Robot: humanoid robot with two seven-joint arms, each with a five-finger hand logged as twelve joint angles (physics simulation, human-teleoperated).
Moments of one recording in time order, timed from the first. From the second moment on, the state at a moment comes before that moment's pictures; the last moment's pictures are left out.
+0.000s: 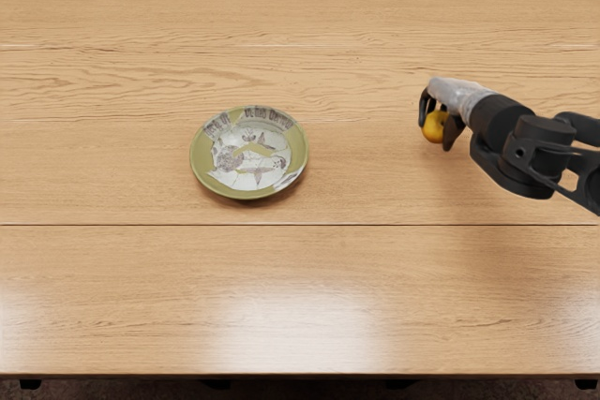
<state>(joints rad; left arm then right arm) -0.08 0.00 0.00 -0.13 -0.17 -0.06 0.15 1.10 -0.52 0.19 1.29 -1.31 -0.02 -0.61</state>
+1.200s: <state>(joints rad) -0.08 0.00 0.00 -0.13 -0.17 -0.06 0.15 1.16 -0.17 0.20 1.15 -1.33 -0.08 -0.61</state>
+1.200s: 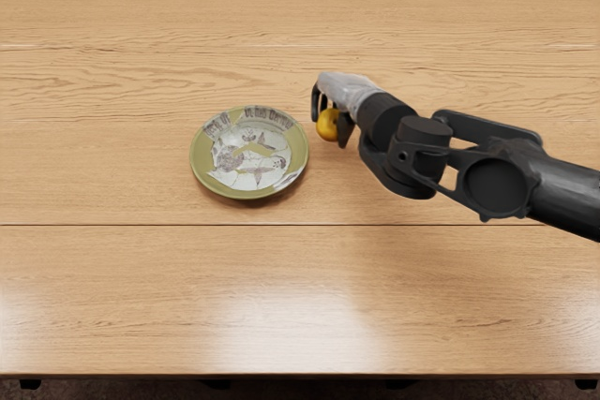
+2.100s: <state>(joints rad) -0.08 0.00 0.00 -0.13 -0.17 -0.06 0.15 1.20 -0.01 0.19 1.06 -1.33 -0.09 -0.61</state>
